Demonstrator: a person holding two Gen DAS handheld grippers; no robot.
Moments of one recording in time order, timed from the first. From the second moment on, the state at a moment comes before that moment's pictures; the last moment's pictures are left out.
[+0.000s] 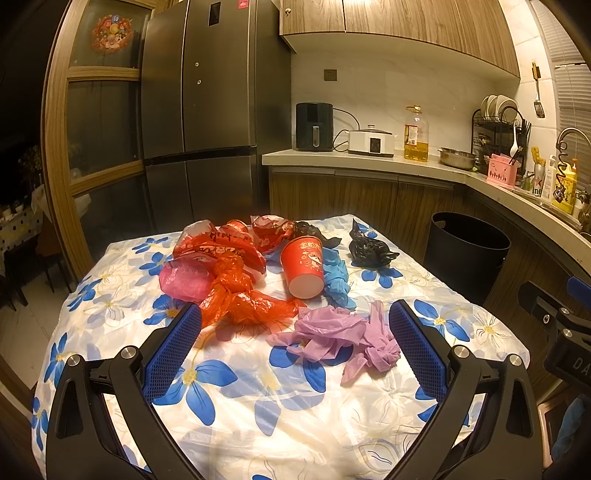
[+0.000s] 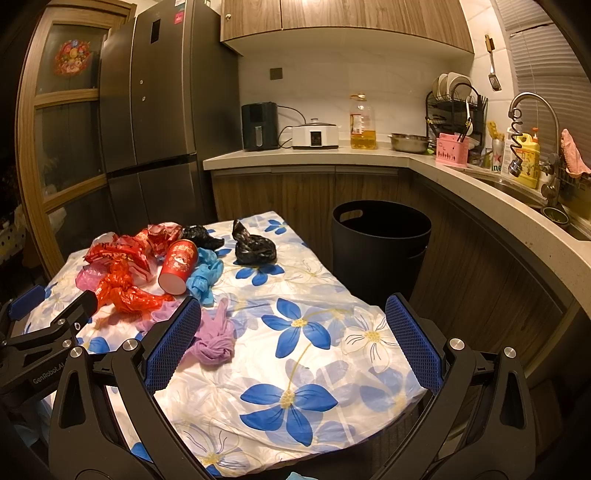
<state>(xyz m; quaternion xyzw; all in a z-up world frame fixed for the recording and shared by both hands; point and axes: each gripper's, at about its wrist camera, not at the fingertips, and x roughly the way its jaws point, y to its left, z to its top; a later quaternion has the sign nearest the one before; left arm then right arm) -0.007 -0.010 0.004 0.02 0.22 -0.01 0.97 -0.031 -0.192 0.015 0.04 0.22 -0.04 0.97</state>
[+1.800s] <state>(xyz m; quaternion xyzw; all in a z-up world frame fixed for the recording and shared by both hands) -0.002 -0.013 0.005 0.01 0.22 -0.01 0.97 -0.030 -0.193 0.019 0.04 0.22 -0.04 0.97</state>
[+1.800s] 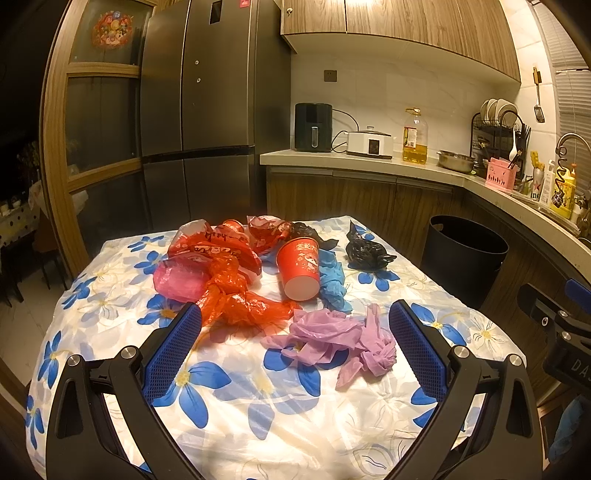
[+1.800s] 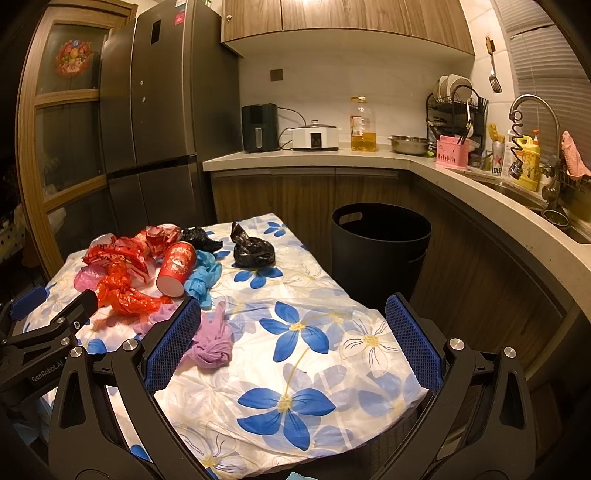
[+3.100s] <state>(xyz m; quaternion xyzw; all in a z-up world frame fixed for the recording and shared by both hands) 0.030 0.041 -0.064 -0.05 0.20 0.07 0.98 0.067 -0.137 -0.116 0.03 0.27 0.12 0.95</state>
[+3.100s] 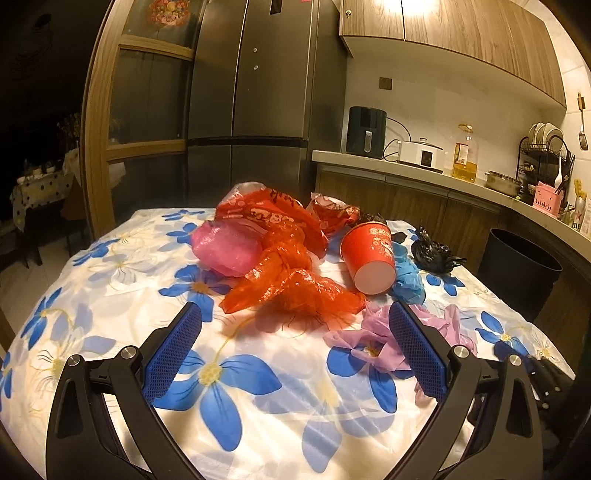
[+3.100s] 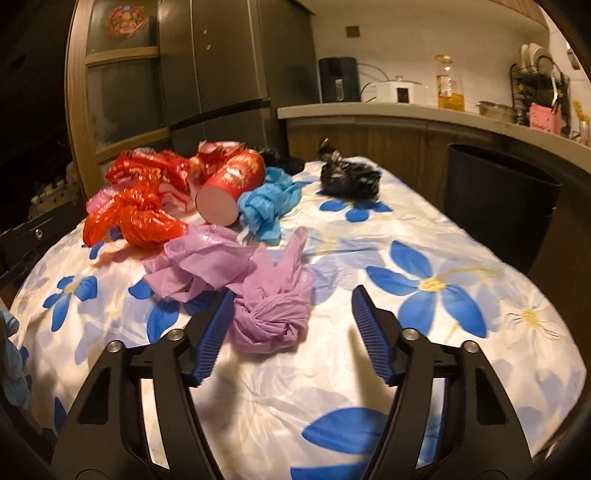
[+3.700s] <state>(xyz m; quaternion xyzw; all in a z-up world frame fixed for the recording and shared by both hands) 0.064 -0.018 -0.077 -0.04 0.23 0.01 0.97 0.049 -0.172 -0.093 0.02 0.23 0.11 0.97</state>
